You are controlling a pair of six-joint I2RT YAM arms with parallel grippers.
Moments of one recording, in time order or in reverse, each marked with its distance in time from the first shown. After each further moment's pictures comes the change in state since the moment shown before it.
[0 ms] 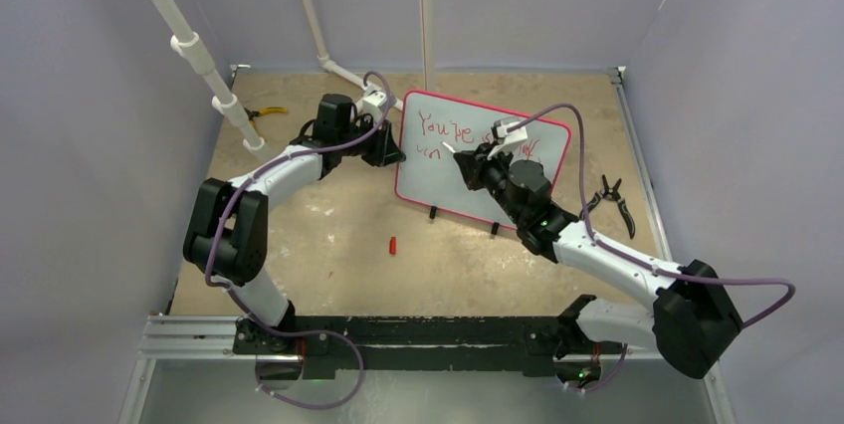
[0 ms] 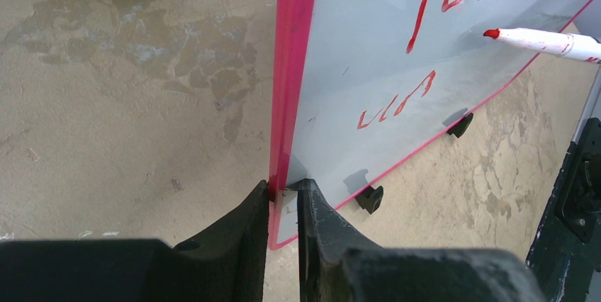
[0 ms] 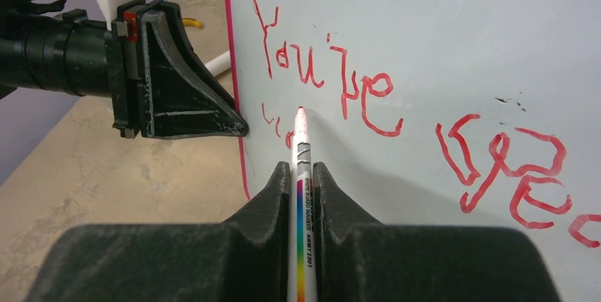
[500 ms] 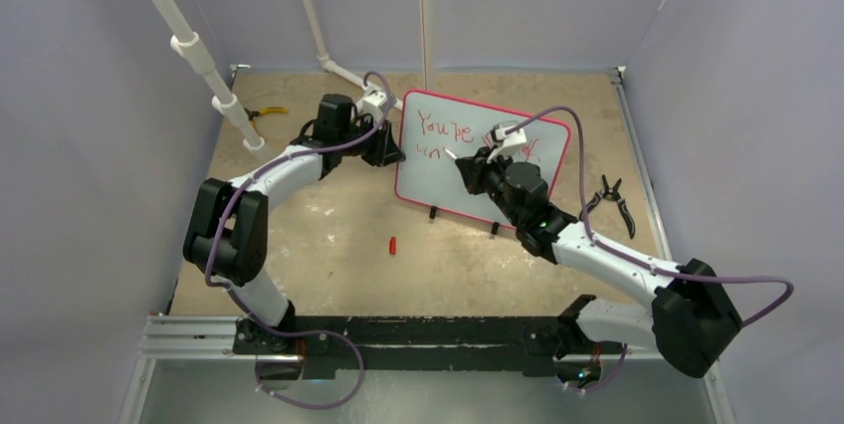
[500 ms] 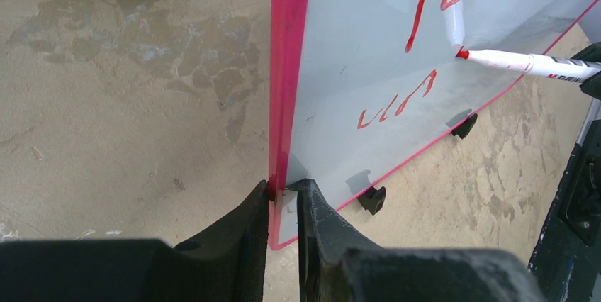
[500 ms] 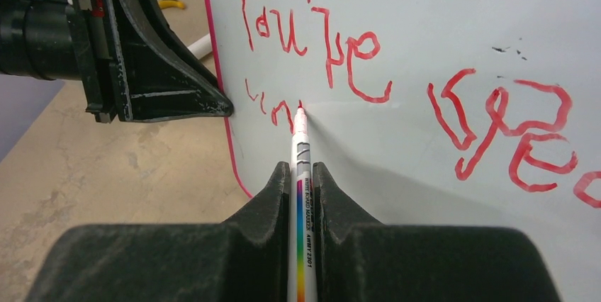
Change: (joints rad) left arm -0.002 -0.001 0.000 -0.002 -0.008 0.000; right arm 0.001 0.003 -0.014 -0.043 0.024 0.024
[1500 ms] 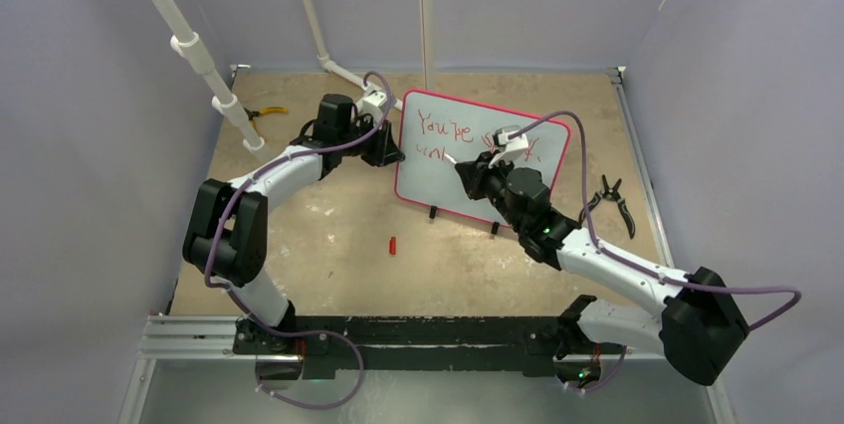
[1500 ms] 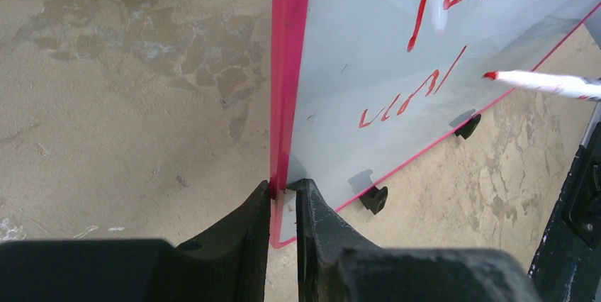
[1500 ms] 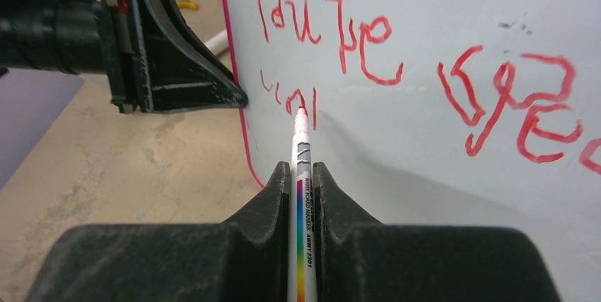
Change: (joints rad) left arm -0.002 -0.004 0.000 -0.006 -0.017 0.000; right arm 0.033 -0.038 -0.019 -0.043 0.019 0.038
